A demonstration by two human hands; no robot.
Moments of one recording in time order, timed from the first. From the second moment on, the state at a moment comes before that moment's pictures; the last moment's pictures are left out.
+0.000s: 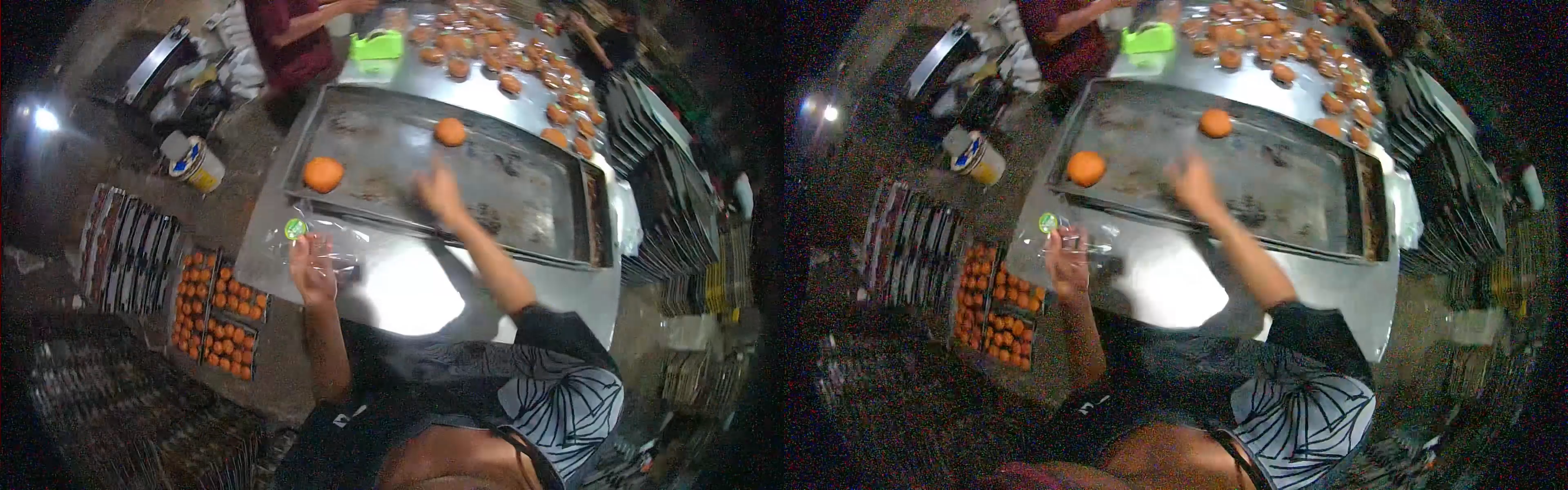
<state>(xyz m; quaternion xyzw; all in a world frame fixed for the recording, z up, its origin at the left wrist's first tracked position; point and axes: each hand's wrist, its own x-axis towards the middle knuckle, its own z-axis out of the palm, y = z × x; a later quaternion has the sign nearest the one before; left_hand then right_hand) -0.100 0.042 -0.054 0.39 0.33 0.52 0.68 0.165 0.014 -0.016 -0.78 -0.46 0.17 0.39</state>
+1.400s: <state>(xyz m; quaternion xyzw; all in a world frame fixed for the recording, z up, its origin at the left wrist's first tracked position) 0.069 -0.168 -0.176 0.83 0.02 -0.01 0.55 0.143 -0.269 -0.050 -0.80 -0.23 0.27 0.48</state>
